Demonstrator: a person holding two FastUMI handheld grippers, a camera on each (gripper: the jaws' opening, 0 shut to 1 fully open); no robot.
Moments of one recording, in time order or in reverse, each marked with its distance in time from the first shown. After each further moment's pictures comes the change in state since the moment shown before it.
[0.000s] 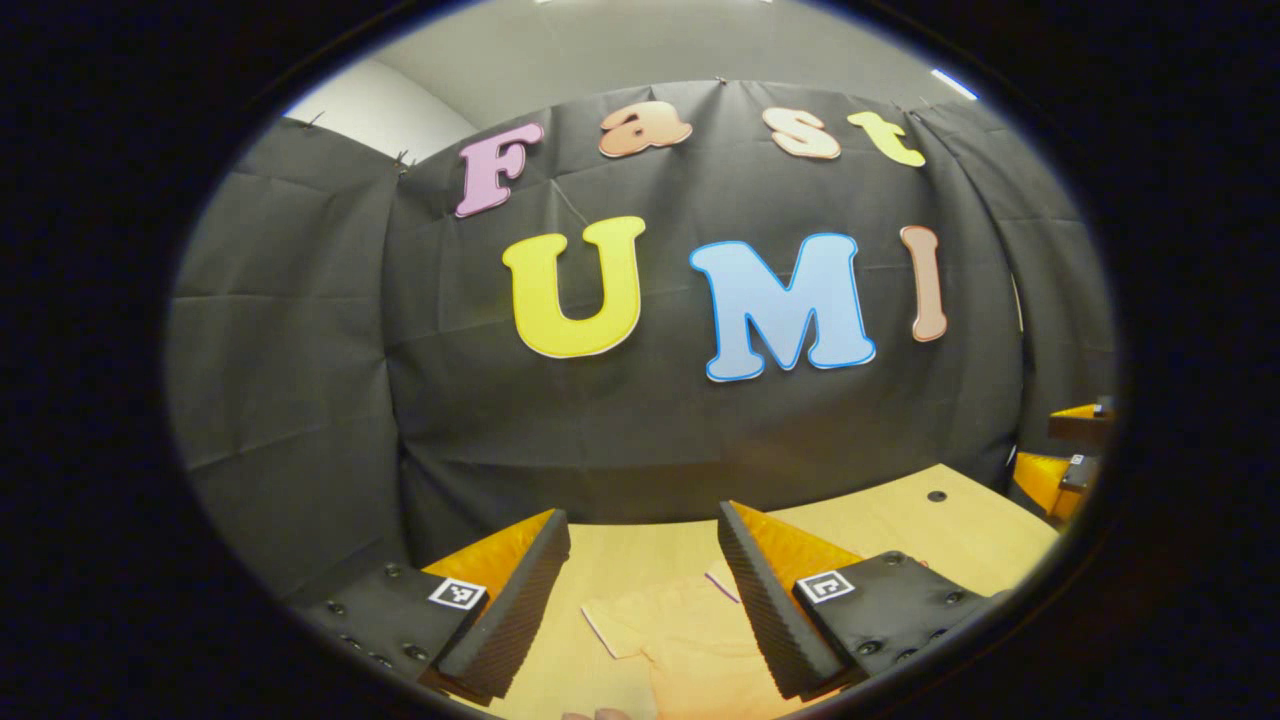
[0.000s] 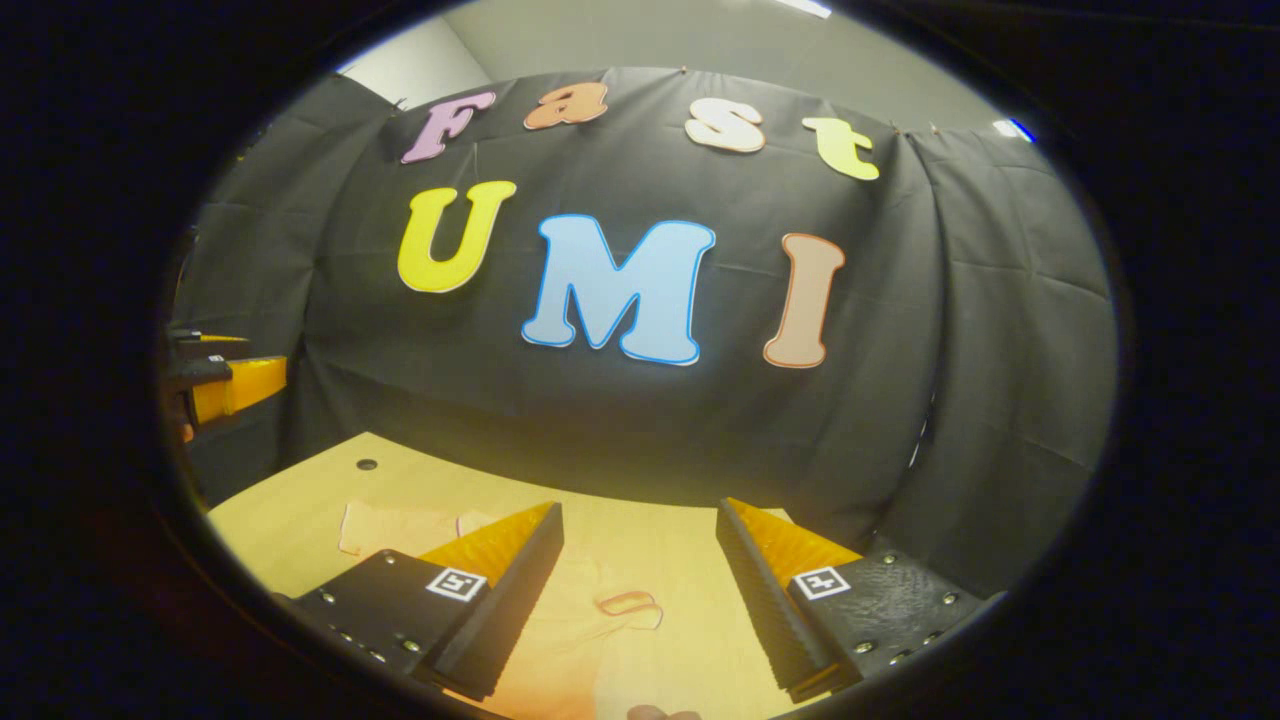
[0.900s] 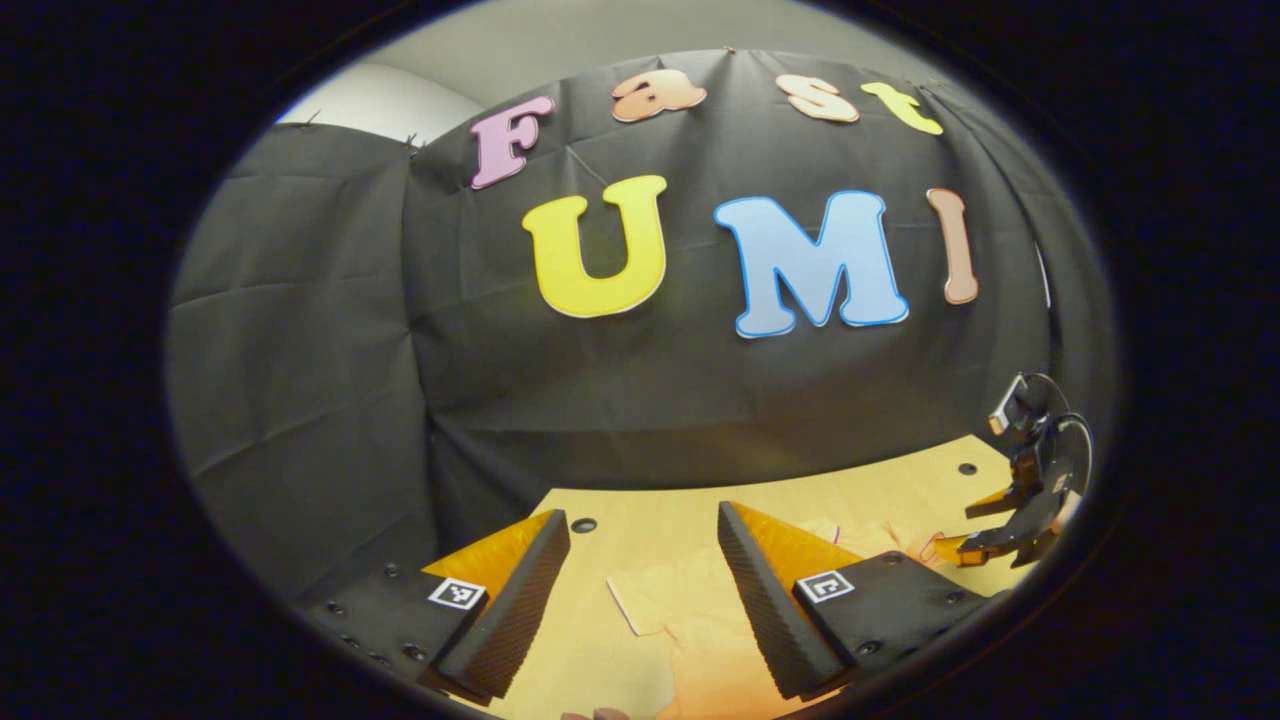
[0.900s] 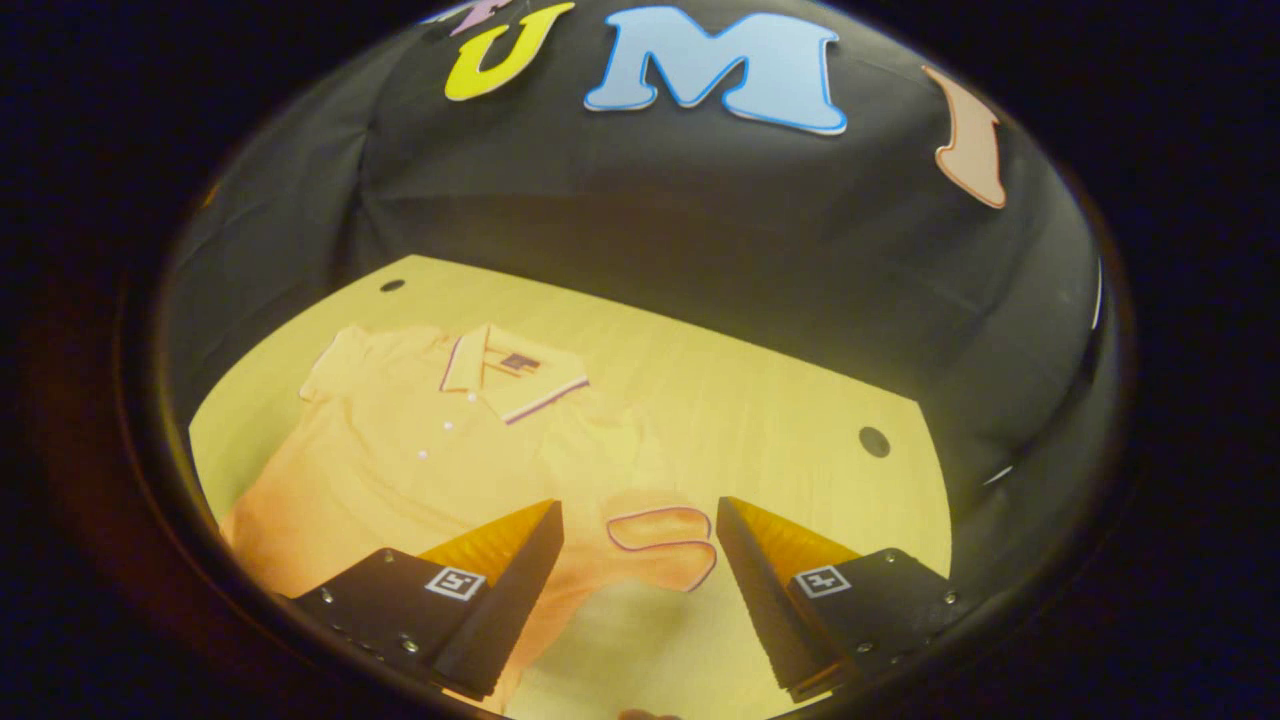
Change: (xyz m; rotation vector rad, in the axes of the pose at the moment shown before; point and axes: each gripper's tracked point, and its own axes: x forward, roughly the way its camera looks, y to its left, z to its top) left arm 0.014 0.019 -0.039 0.028 0.125 0.108; right arm 0.163 0.022 -0.219 -0.148 0.534 0.342
